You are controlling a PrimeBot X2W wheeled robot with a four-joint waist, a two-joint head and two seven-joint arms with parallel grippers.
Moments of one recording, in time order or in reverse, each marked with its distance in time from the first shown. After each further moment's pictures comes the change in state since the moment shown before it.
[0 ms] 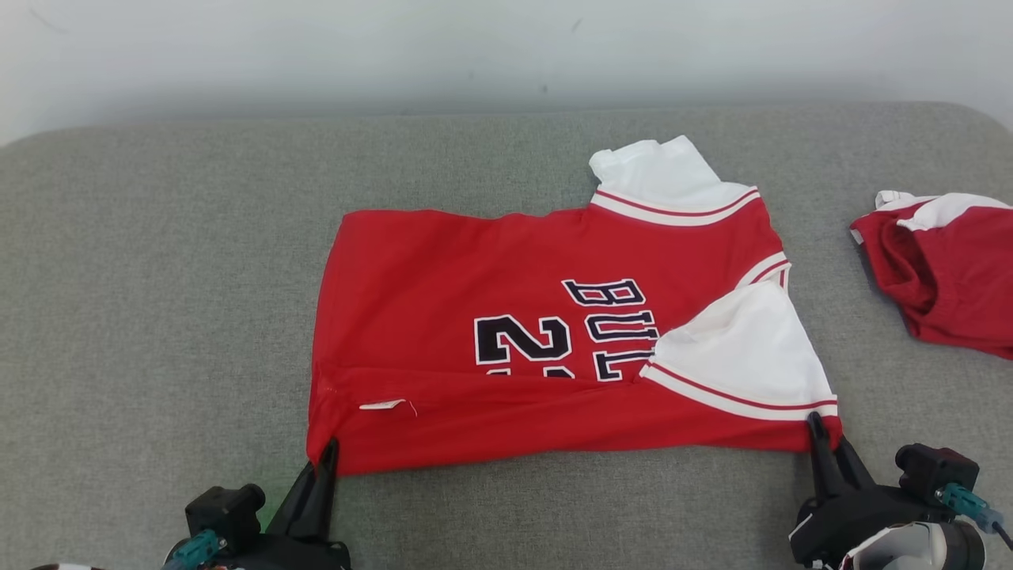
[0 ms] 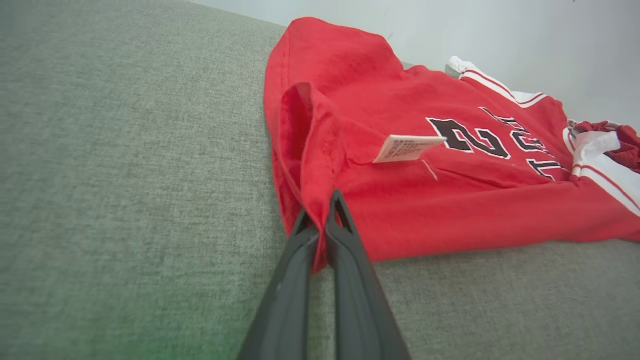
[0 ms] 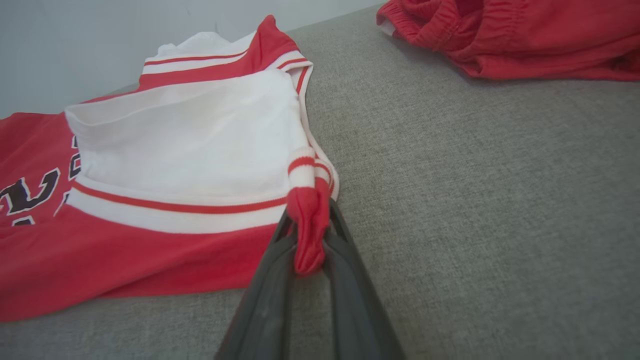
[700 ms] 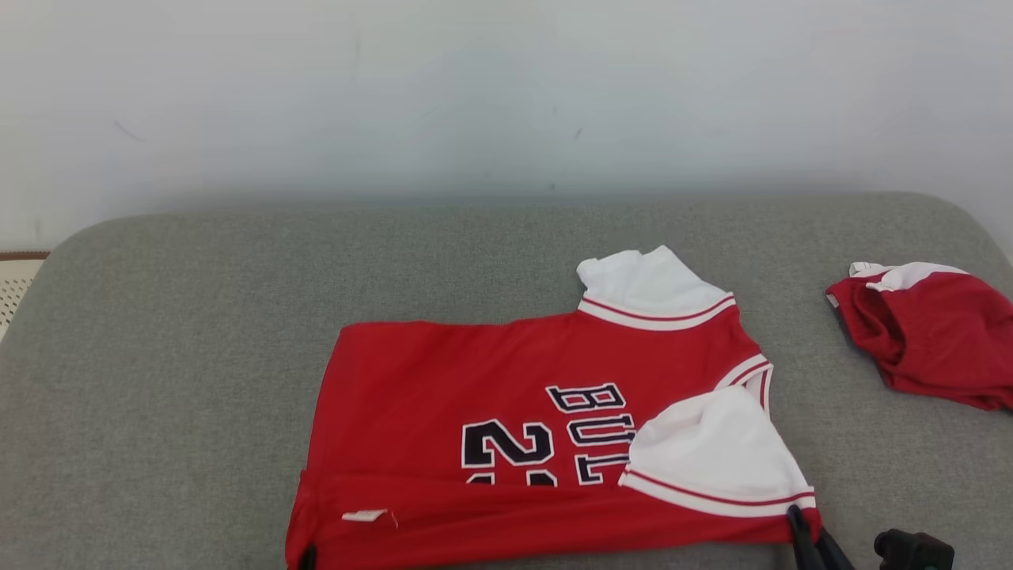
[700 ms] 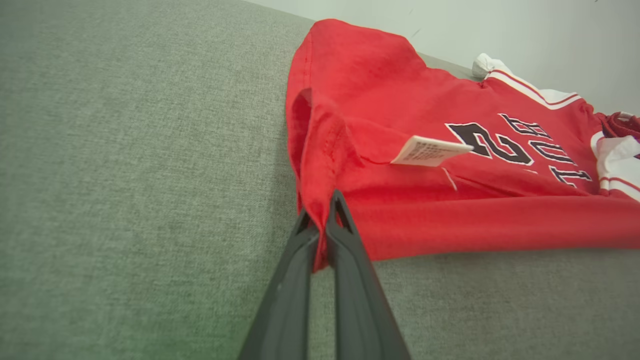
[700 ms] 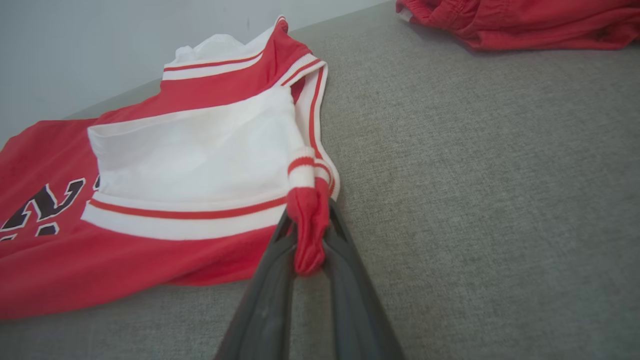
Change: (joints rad) left arm 0.154 -0.008 0.075 0.047 0.037 0.000 0.000; right arm 0.153 0.004 0.064 -0.012 0.028 0.000 0.000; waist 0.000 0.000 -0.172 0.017
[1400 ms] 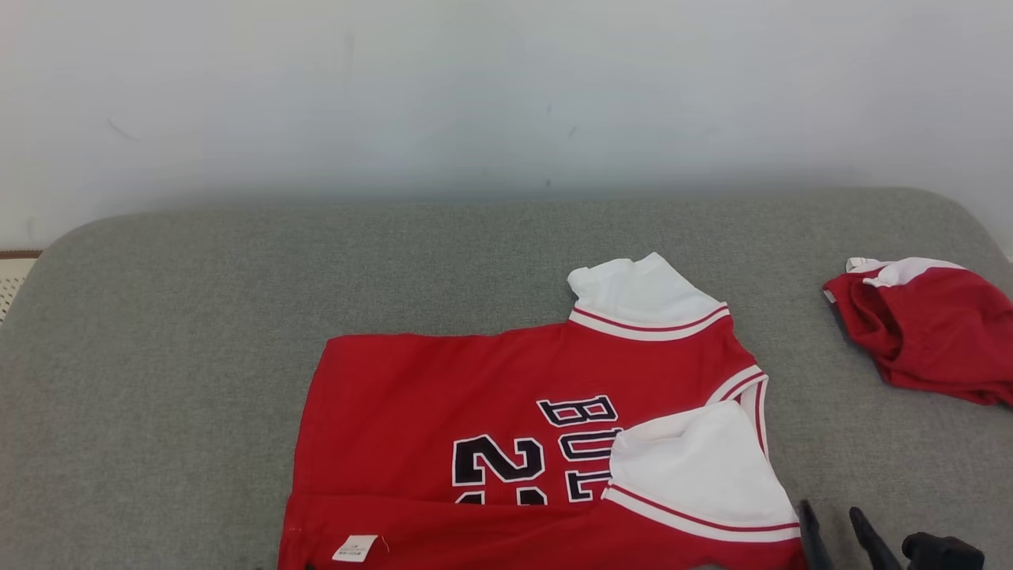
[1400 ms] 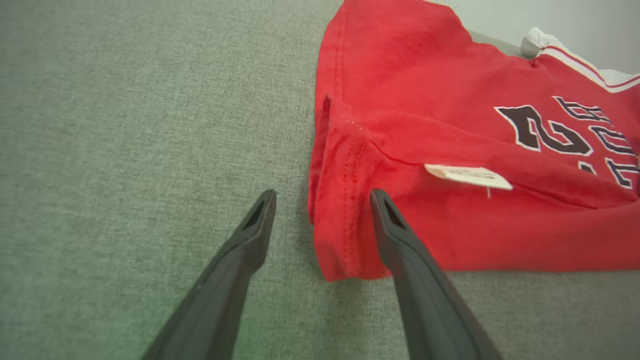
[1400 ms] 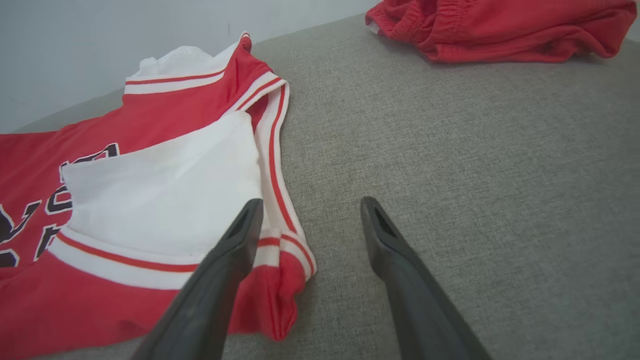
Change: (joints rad) left arm 0.044 0.000 0.052 0.016 0.038 0.031 0.000; right arm 0.045 -0.004 -0.051 -0.044 -0.044 0.000 0.000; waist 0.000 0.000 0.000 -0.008
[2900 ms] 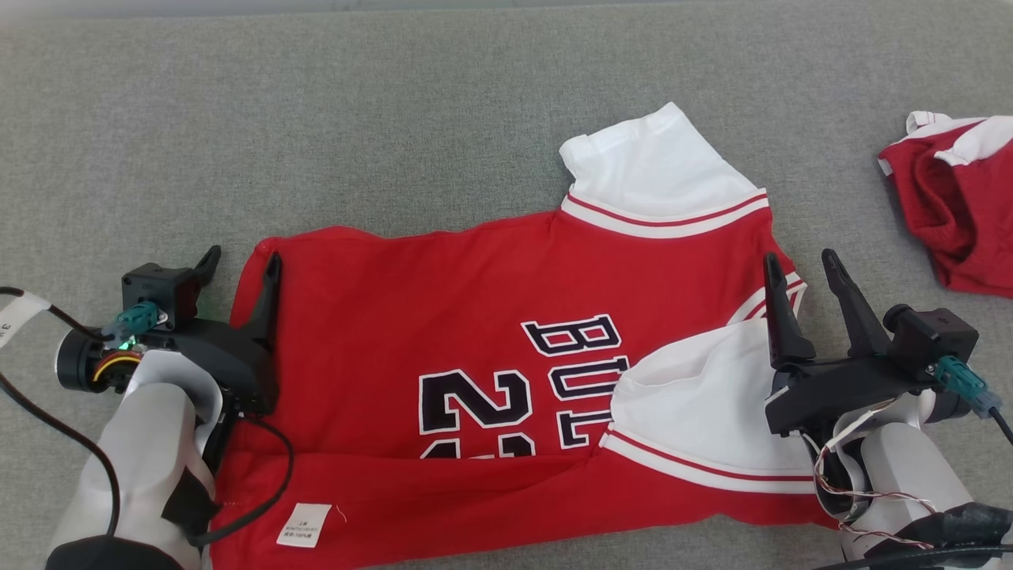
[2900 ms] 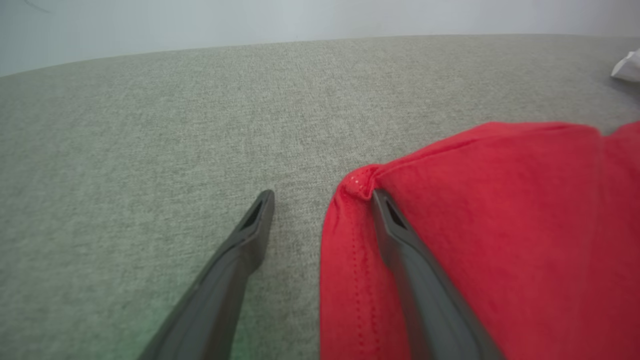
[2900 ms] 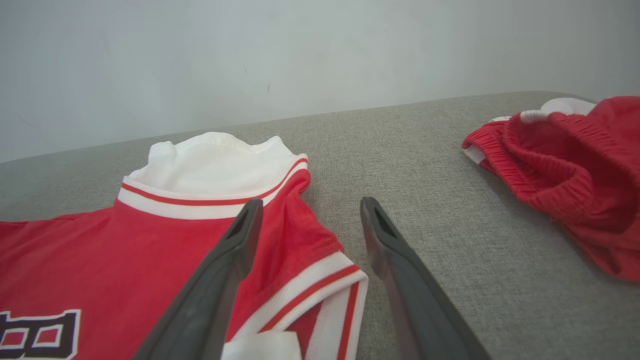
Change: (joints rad) left arm -0.781 0.103 -0.122 0.414 0.121 -0.030 0.000; right arm -0.387 0.006 0.029 -0.121 -0.098 0.000 0.000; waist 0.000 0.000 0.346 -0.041
